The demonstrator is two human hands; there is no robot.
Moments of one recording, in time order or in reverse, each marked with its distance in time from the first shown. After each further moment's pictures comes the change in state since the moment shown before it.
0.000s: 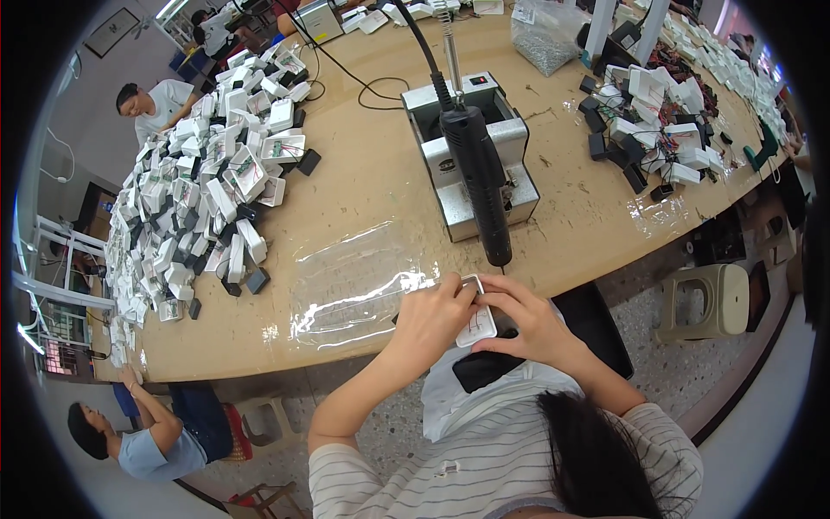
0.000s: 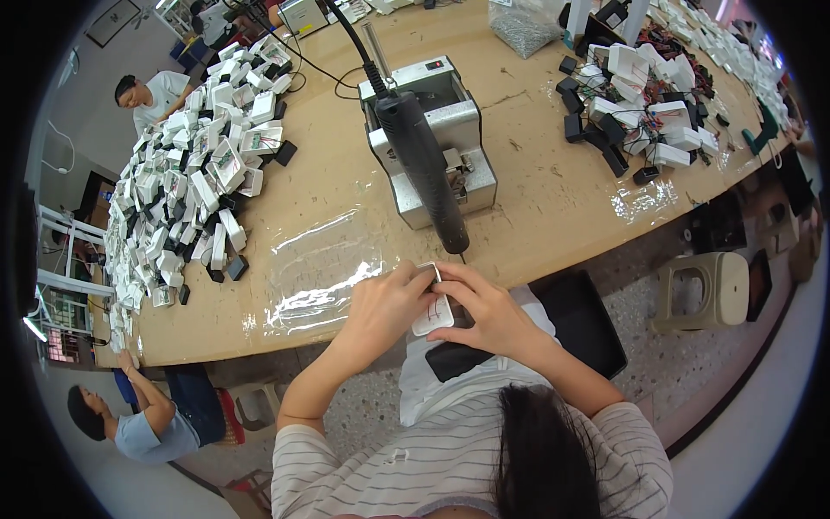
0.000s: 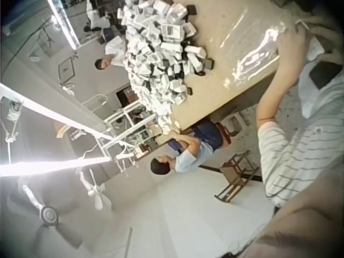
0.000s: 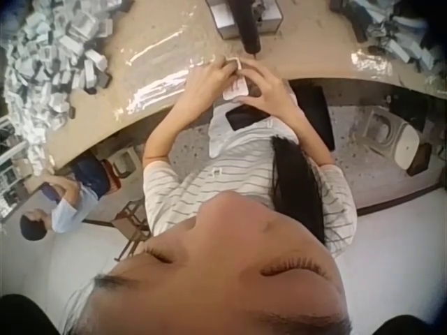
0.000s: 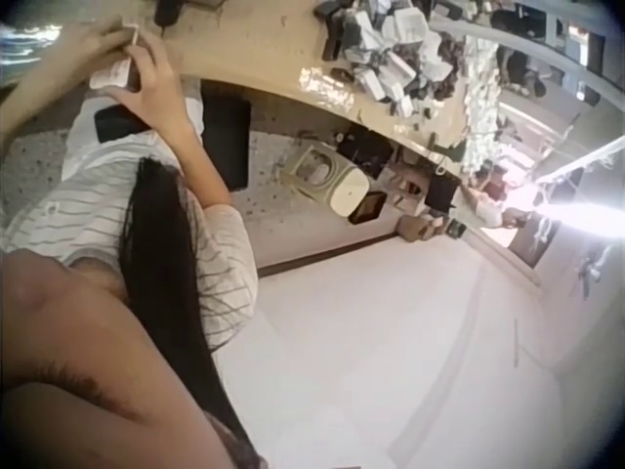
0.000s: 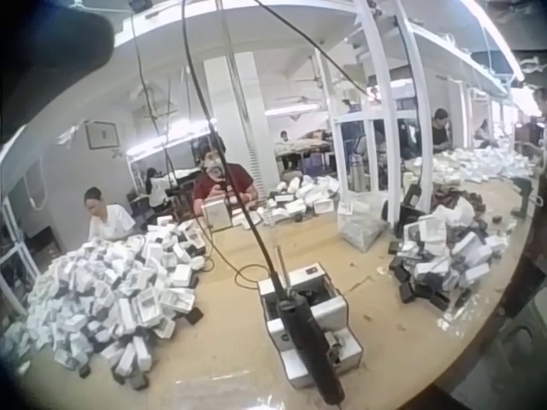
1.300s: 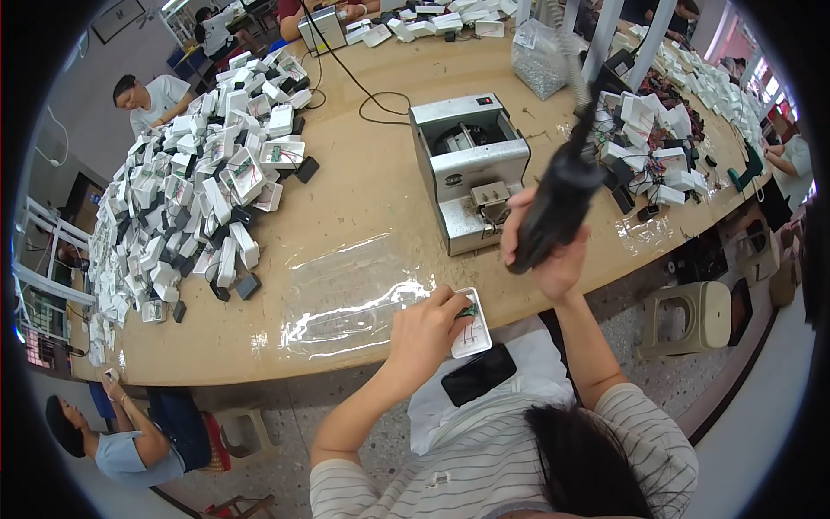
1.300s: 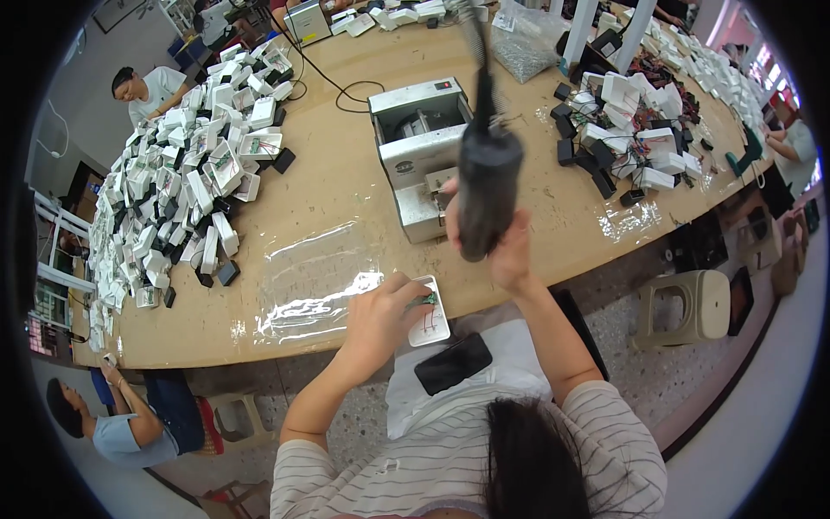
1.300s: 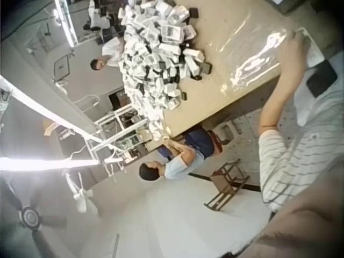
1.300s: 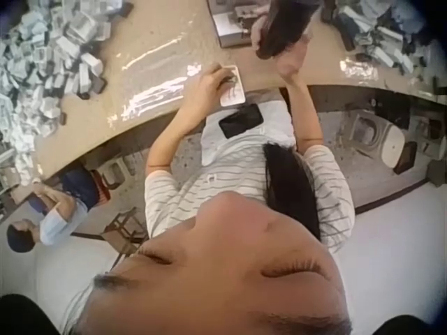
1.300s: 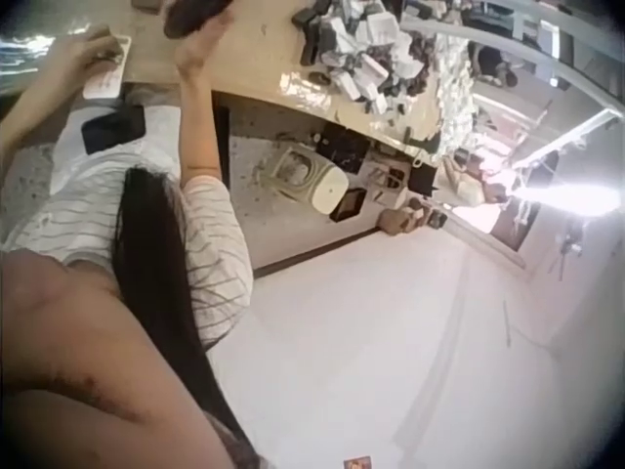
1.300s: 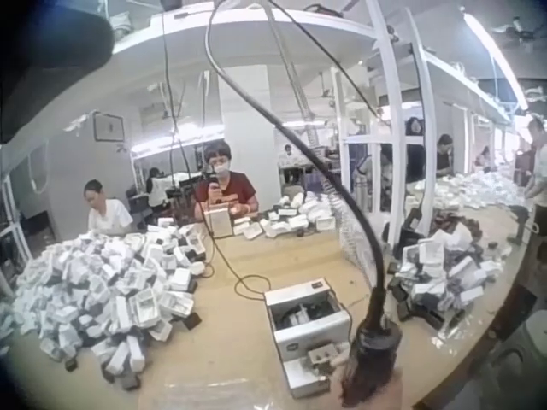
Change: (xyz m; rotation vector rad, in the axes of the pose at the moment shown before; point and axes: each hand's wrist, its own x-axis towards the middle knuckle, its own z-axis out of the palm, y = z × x) left_hand -0.010 -0.002 0.000 -0.252 0.070 -0.148; right_hand 0.093 0.008 -0.039 0.690 0.251 -0.086
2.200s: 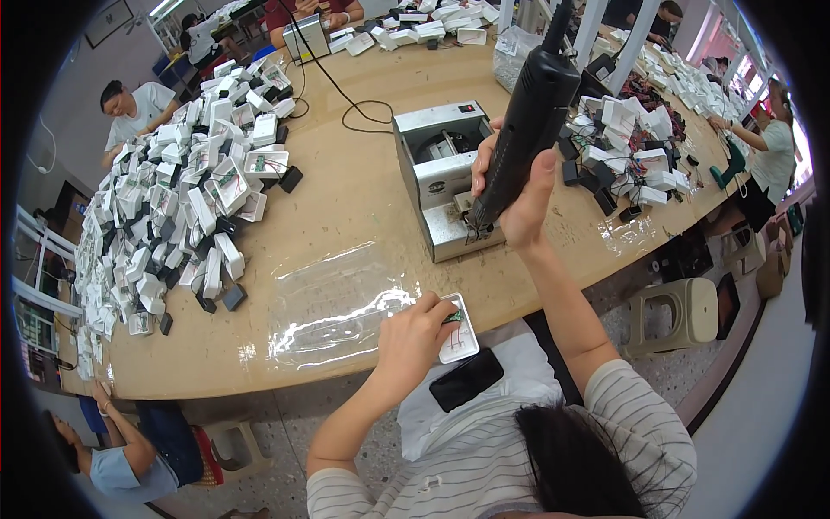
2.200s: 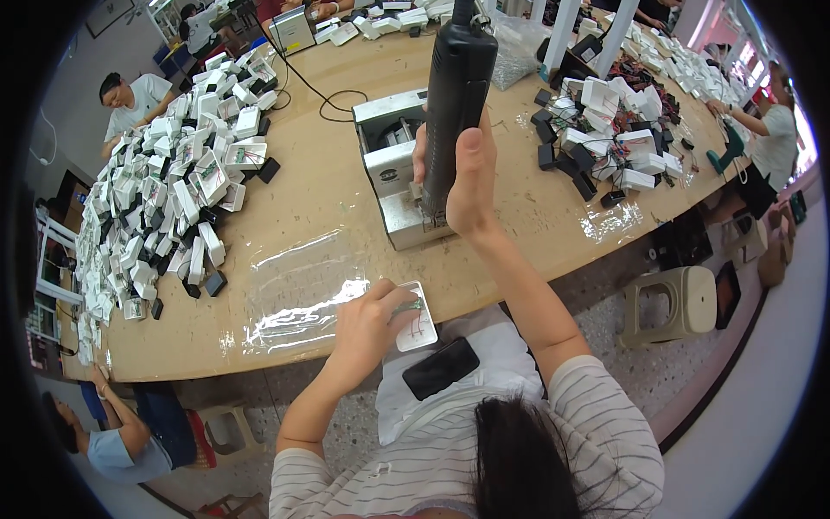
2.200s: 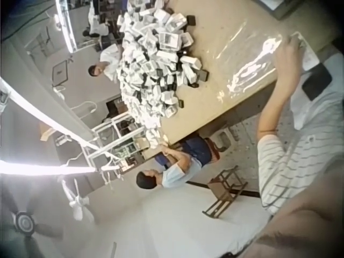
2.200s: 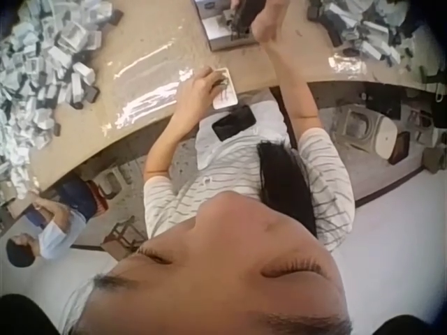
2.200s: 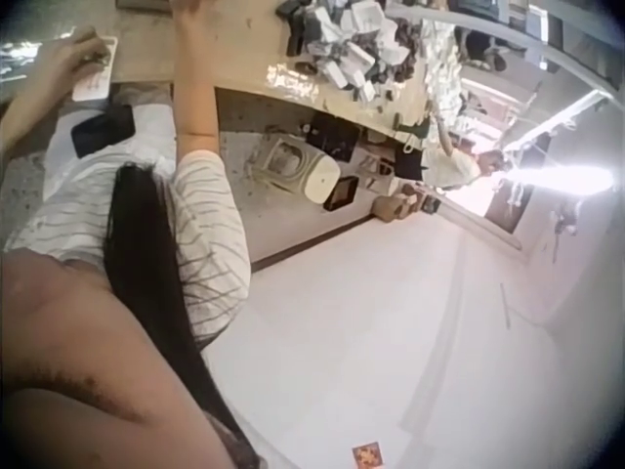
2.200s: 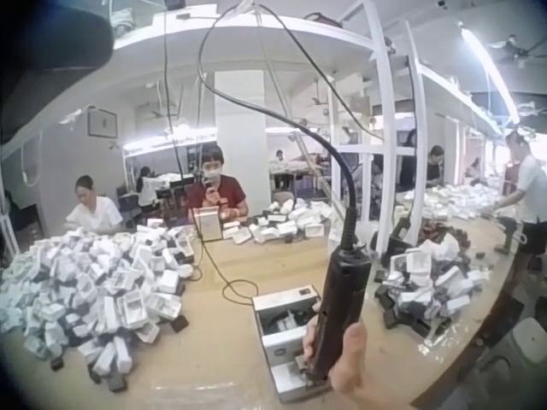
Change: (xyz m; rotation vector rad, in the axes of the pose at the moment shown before) left_hand 0.000 0.002 0.000 -0.003 0.004 -0.010; right_hand 0.072 -0.003 0.011 -0.038 0.220 -0.172
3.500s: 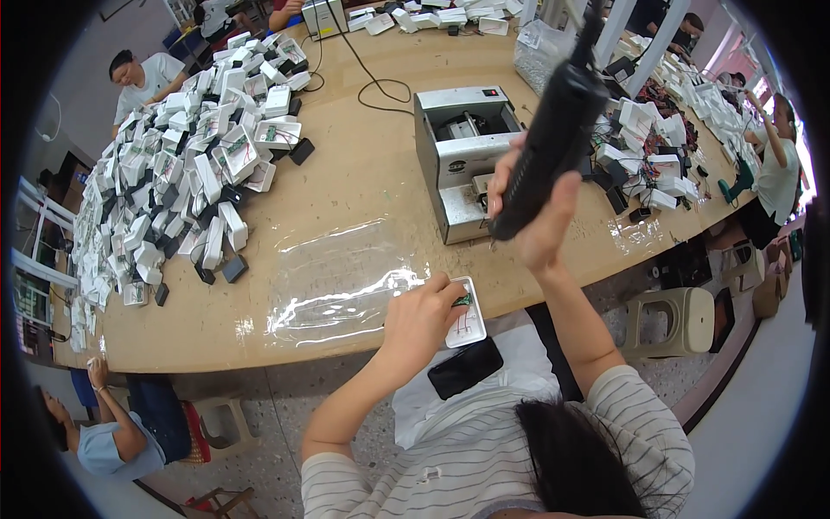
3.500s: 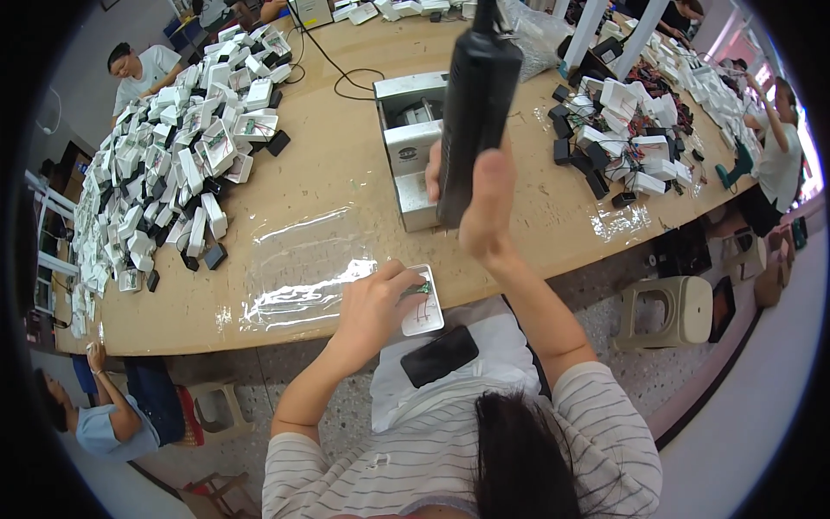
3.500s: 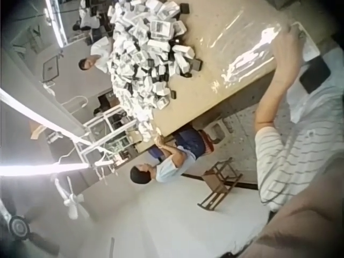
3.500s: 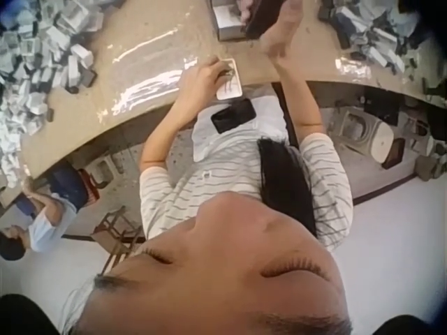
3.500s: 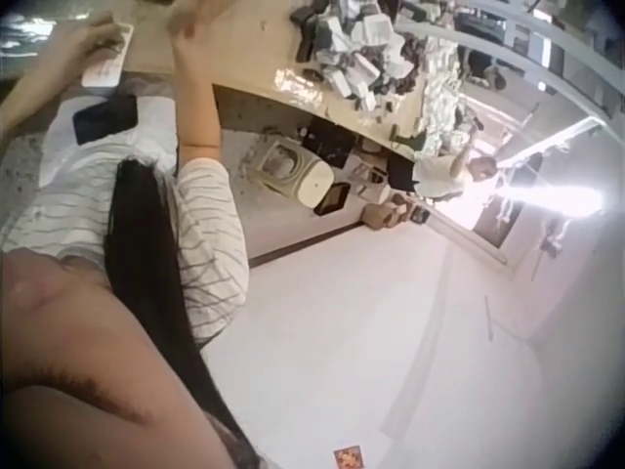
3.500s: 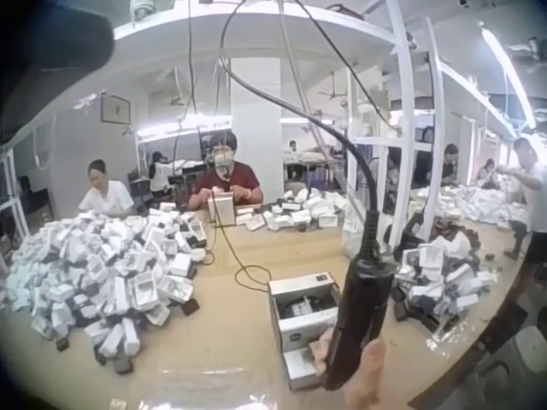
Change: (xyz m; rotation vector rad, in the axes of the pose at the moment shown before) left_hand 0.001 0.000 0.000 -0.031 0.002 0.001; right_hand -0.035 -0.012 0.011 0.000 0.005 0.114
